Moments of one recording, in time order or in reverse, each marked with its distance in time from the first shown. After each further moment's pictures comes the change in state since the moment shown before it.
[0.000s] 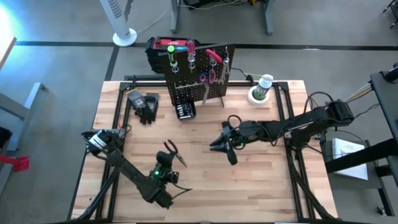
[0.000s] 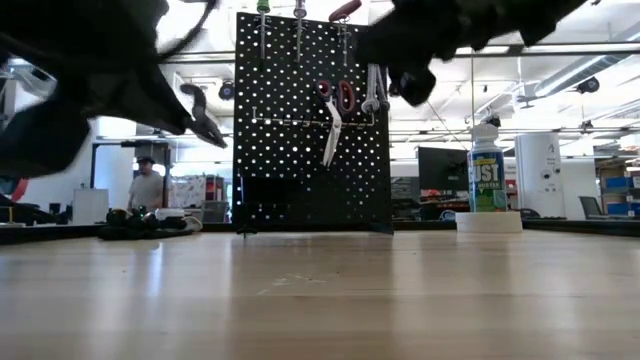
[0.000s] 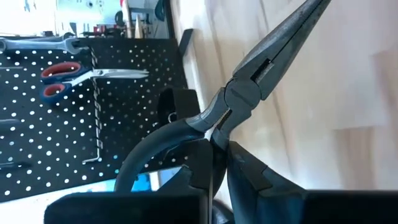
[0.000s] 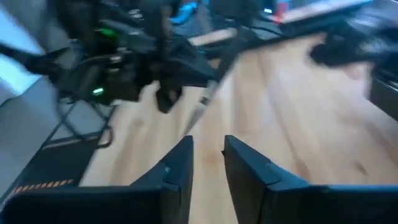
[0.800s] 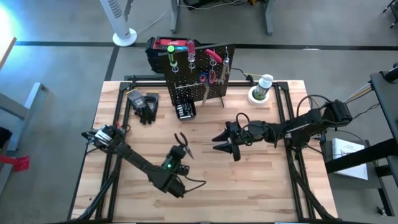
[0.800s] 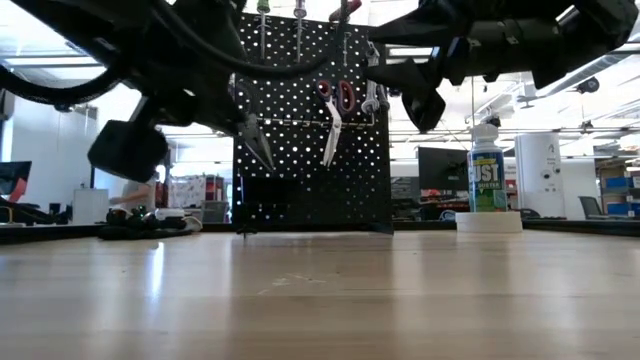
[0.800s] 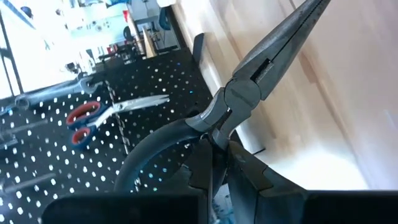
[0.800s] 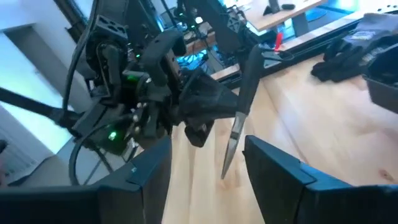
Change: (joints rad) left arm 0.150 -0.001 0.014 0.207 -0.097 0.506; right arm -0.031 0.026 -0.226 0.470 -0.013 0.155
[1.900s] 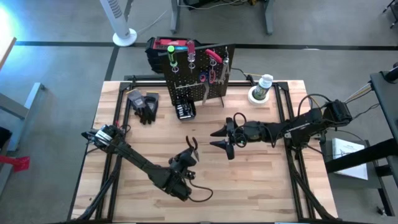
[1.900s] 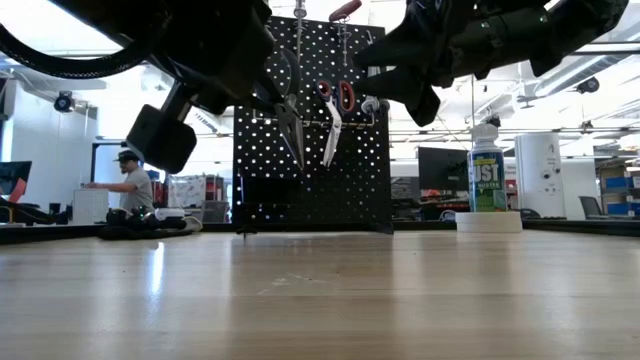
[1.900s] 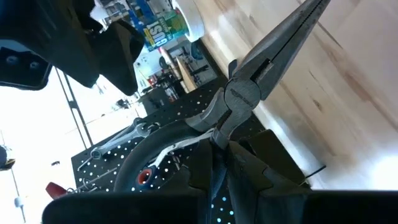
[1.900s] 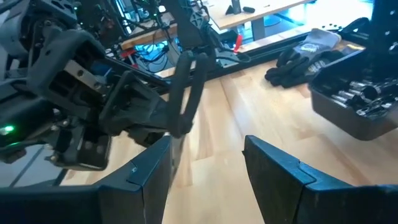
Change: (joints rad) left arm 0.011 0.000 0.000 0.379 -0.124 0.616; right arm 0.013 0.001 0.079 -0.180 0.163 -0.131
